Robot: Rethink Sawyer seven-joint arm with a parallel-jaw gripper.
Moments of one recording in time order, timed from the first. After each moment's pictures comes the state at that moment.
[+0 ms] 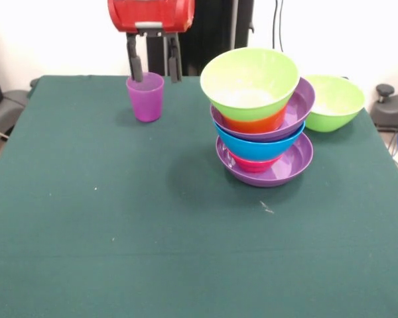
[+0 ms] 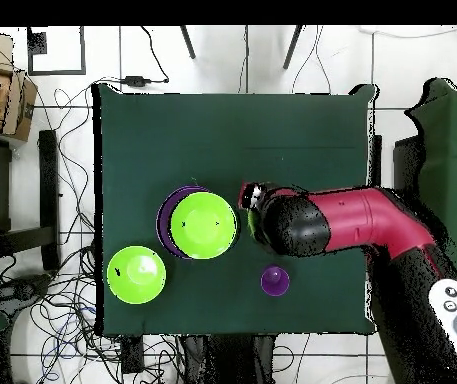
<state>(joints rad) -0.89 -0.90 0.76 1.87 -0.54 0.64 2.12</state>
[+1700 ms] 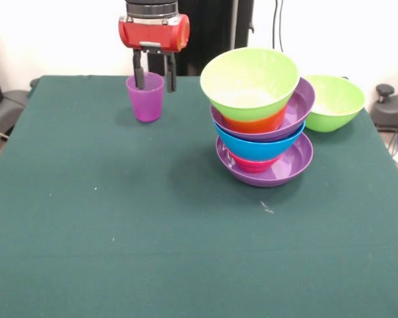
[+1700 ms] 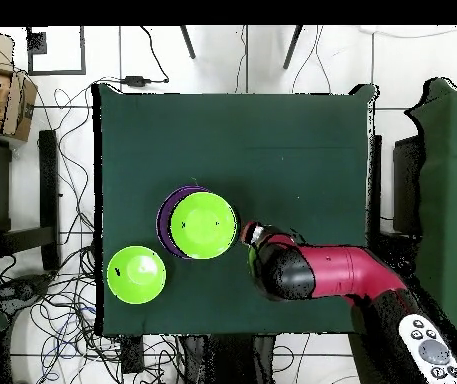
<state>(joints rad) -0.76 -0.86 0.41 2.01 -0.52 0.32 2.12</state>
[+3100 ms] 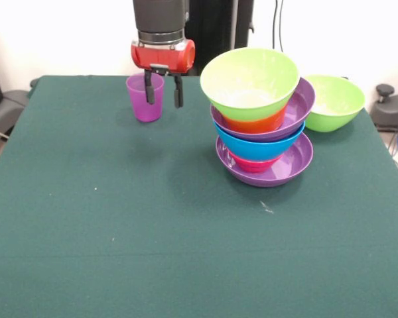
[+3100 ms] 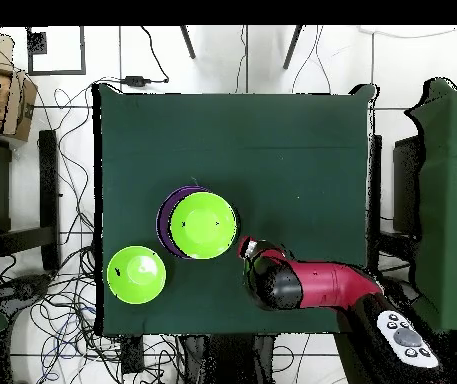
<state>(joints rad) -0.68 -0.71 0.27 2.02 -0.52 0.17 2.12</state>
